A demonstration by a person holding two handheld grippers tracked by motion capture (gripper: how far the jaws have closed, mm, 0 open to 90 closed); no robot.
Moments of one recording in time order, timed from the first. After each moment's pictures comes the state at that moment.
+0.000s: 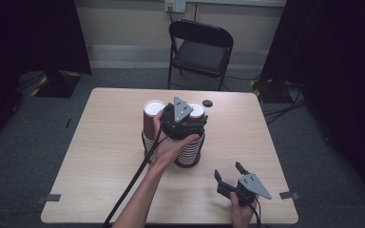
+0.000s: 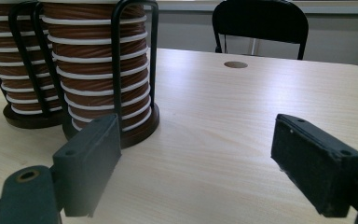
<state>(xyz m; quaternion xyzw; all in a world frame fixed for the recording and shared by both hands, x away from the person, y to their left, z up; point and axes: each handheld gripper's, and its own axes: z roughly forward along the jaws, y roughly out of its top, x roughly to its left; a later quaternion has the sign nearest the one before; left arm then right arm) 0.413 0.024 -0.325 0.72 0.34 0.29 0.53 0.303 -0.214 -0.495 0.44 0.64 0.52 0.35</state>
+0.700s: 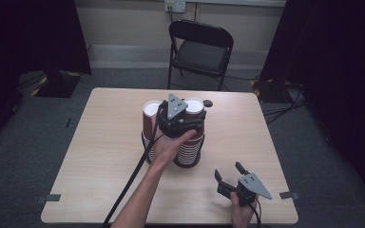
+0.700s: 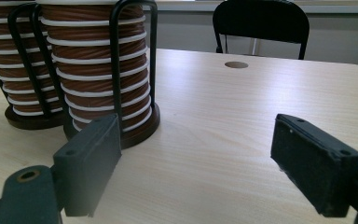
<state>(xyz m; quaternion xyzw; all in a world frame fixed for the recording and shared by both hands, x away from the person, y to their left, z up) 0.414 0.032 -0.317 0.70 0.34 0.27 0.57 0.303 -0.215 -0.495 0.44 0.64 0.52 0.35</state>
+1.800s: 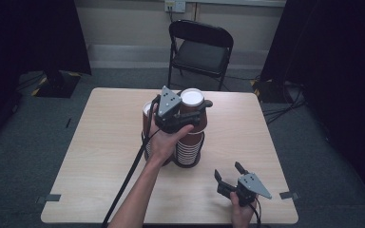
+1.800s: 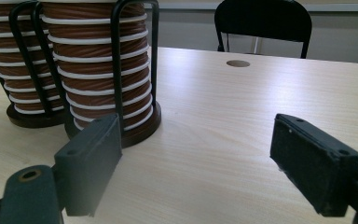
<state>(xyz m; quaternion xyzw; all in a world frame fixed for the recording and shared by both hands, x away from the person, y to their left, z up) 0.407 0.042 -0.294 0.66 0.32 0.27 0.62 0.304 -0.214 -0.495 0.44 0.64 0.52 0.35</state>
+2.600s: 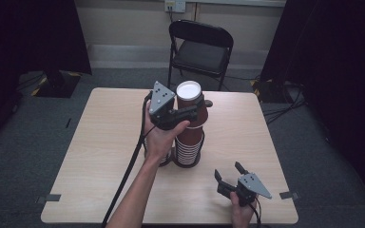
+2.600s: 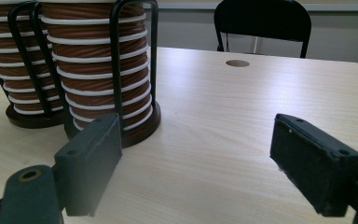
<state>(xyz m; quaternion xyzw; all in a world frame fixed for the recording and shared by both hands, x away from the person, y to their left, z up) 0.399 0.053 -0.276 0.62 0.32 0.28 0.66 0.304 -0.215 -0.495 0.44 0.64 0.52 0.35</state>
